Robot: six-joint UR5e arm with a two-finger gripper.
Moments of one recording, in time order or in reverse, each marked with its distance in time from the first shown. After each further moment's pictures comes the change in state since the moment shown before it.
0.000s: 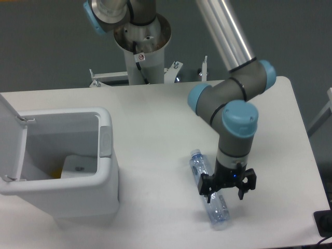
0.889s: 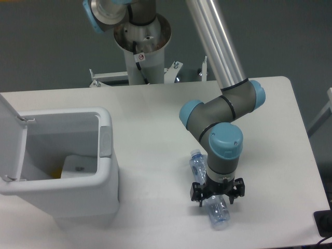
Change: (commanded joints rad) arm -0.014 -0.040 0.000 -0.002 0.057 0.005
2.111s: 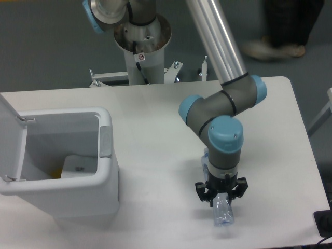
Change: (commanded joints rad) arm 0.003 0.126 0.086 0.011 -0.102 -0.088
